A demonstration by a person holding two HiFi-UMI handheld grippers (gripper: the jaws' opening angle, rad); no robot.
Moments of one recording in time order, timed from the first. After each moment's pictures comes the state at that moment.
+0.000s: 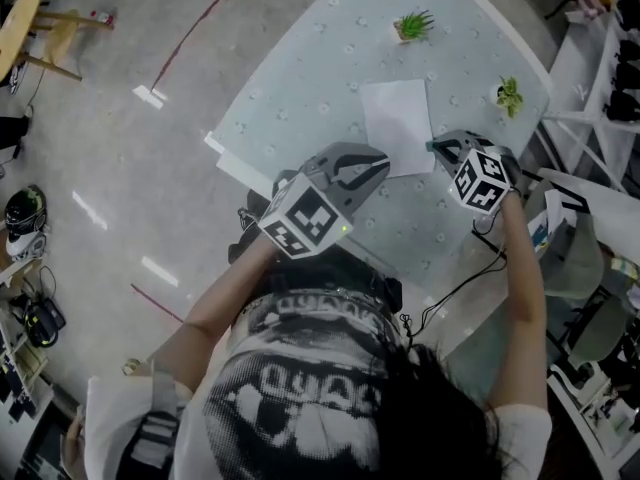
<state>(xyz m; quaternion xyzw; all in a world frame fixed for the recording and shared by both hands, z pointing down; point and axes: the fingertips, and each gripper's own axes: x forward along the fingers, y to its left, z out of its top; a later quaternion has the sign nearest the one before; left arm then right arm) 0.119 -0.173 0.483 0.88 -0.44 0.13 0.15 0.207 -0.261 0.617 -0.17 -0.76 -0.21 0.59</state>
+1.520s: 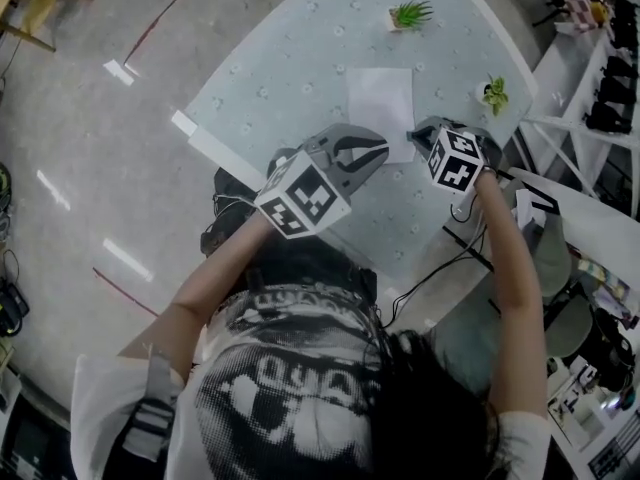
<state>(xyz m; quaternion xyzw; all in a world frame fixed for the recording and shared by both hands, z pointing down) 0.132 -0.191 0.493 0.88 -0.45 0.08 0.14 0.206 -0.256 0.634 -0.23 -0.69 -0.21 0.66</state>
